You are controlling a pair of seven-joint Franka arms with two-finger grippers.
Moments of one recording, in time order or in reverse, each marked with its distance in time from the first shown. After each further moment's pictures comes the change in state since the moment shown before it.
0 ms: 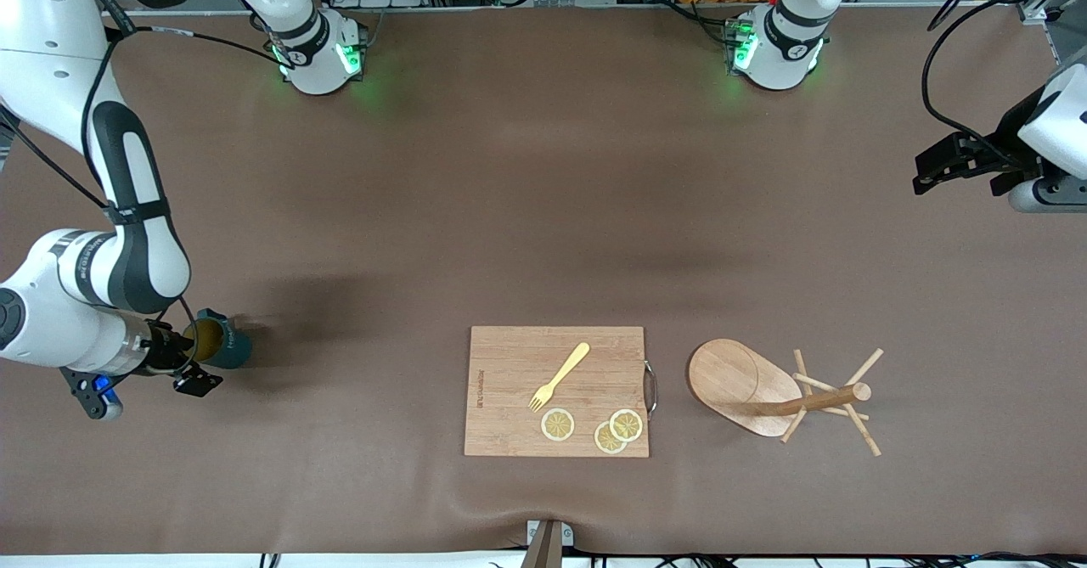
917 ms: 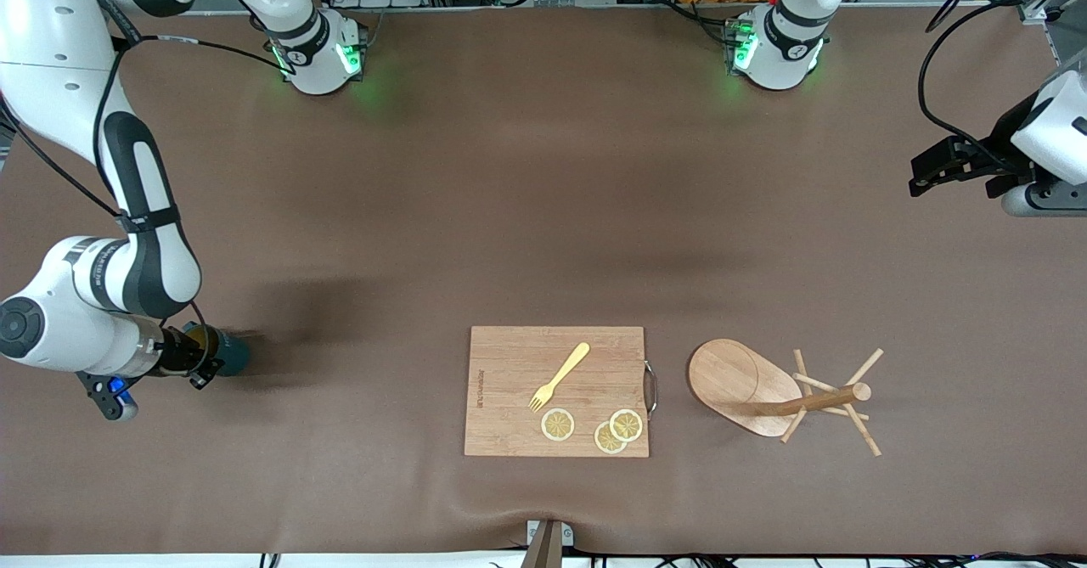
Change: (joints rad) left arm 0.000 0.003 0.000 -0.007 0.000 0.002 0.000; right arm 0.019 0.022 0.006 0.016 -0.012 -0.034 0.000
